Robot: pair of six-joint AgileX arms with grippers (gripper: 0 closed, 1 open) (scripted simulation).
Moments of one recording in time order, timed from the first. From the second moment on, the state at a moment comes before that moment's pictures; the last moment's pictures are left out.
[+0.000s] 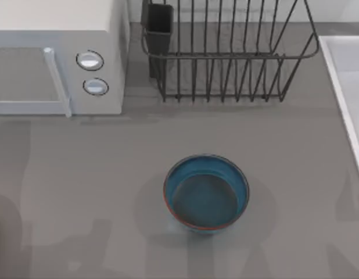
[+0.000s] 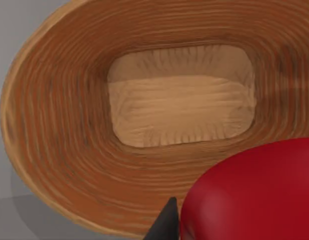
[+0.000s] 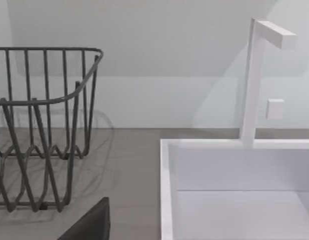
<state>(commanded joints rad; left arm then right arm) 0.13 1.26 1.05 -1.20 -0.24 -1.38 0.00 0.00 0.00 0.00 0.00 0.00</state>
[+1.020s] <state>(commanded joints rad) 0.22 1.33 0.83 -0.90 -0.22 -1.29 0.00 0.00 0.00 0.00 0.00 0.00</state>
